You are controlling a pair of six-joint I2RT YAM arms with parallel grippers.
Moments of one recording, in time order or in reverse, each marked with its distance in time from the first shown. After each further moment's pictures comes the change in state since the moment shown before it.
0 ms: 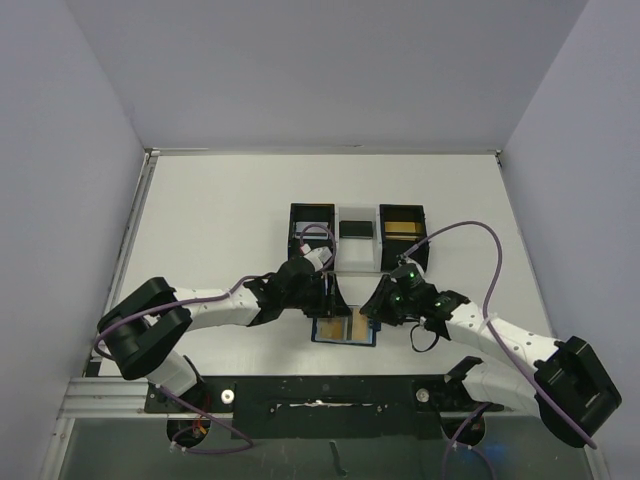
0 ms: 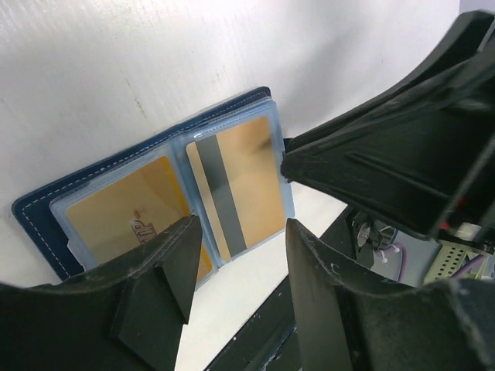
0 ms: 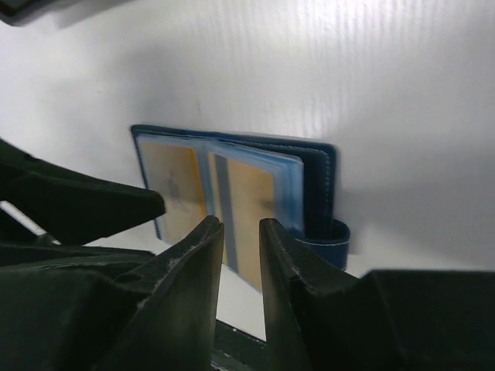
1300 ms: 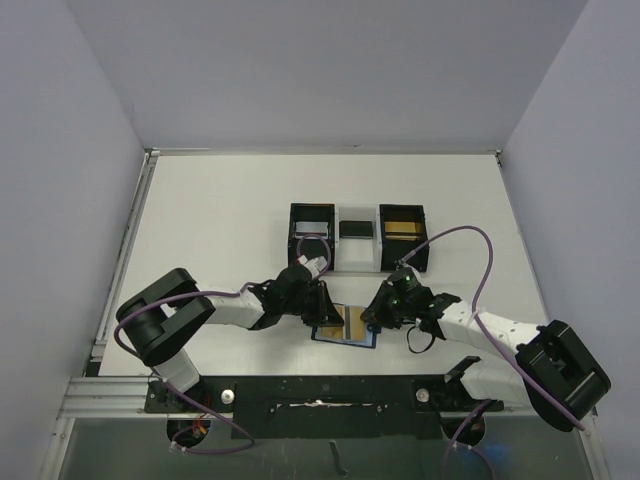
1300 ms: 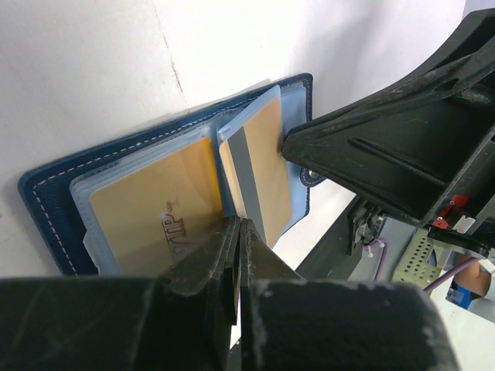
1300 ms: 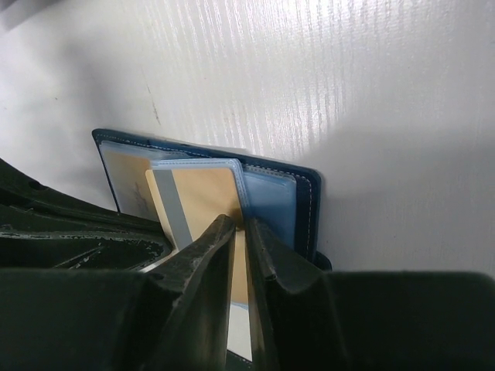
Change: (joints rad) left arm 0.018 0.112 -0.075 0.165 0.077 -0.114; right arm -0.002 0.121 -0.077 0.122 -0.016 0.024
